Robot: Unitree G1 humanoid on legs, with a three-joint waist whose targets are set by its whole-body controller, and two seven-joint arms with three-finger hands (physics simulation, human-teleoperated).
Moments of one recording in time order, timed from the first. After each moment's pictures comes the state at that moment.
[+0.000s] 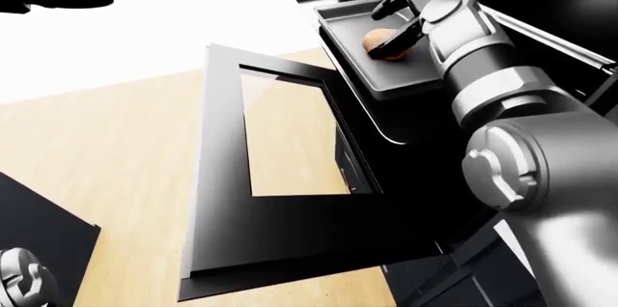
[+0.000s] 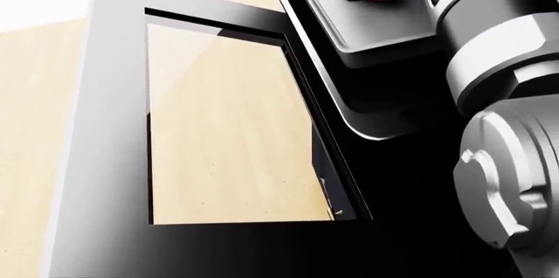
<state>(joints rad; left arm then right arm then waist) -0.93 0.92 0.40 -0.48 -0.61 1.04 0.15 -1.65 -0.28 -0.17 1.41 -0.71 0.40 0.19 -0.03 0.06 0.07</state>
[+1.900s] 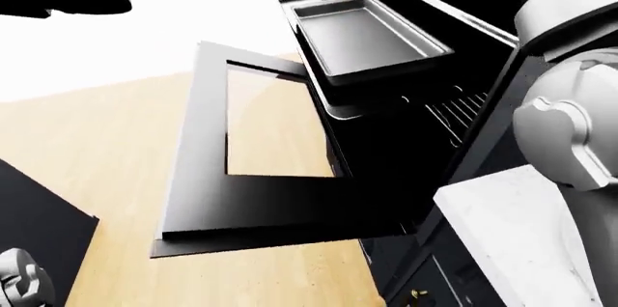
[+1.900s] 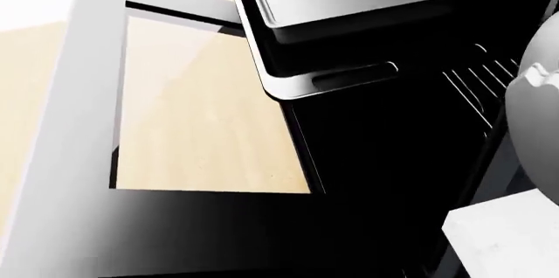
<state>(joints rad) -0.93 0.93 0.37 -0.48 -0.68 1.03 0.18 -1.98 -0.34 -0.11 1.32 -0.39 0.14 0.43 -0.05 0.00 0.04</state>
